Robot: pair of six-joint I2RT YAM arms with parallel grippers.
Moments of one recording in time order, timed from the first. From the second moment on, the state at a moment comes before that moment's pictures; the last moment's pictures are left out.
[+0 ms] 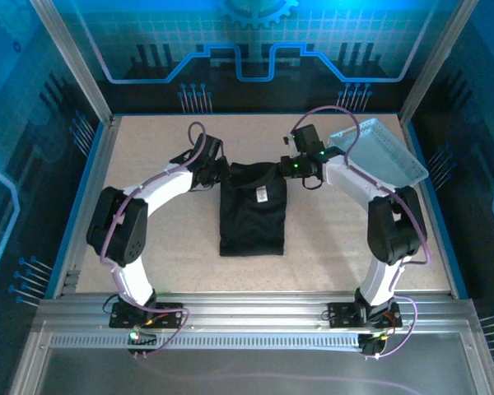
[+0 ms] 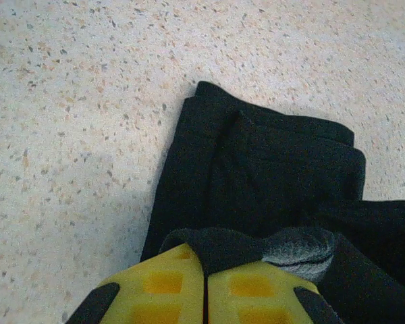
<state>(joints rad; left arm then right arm) -0.36 1.82 1.28 -0.37 0.04 -0.73 0.39 1.81 1.38 -0.50 -0.10 0.27</state>
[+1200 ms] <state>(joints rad) -0.42 1.96 1.35 -0.48 0.03 -0.51 0.35 1.91 1.49 -0.54 -0.08 0.20</state>
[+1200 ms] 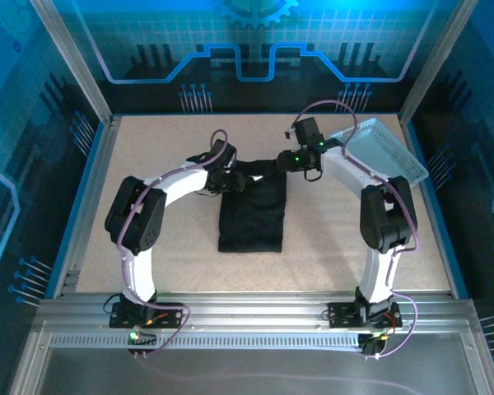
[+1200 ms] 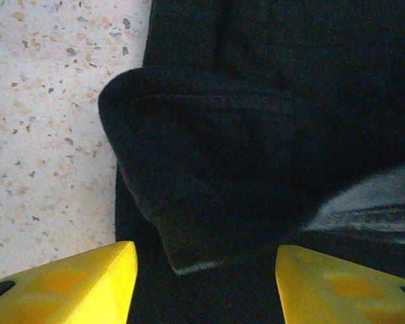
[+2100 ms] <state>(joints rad) -0.40 2.18 1.65 -0.52 -0.09 -0.43 0.35 2.08 1.64 -0.57 -0.11 0.18</state>
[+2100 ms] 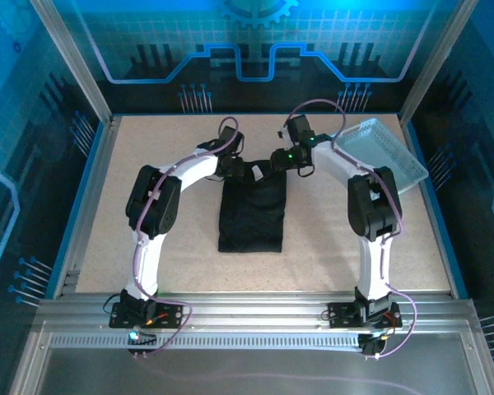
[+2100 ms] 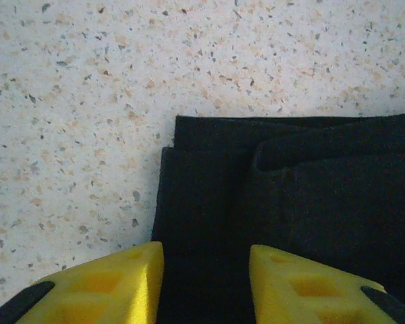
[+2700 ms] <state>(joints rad) -0.39 2.01 1.45 -0.47 0.01 -0.45 0.35 2.13 1.66 -0.59 -0.11 0.19</state>
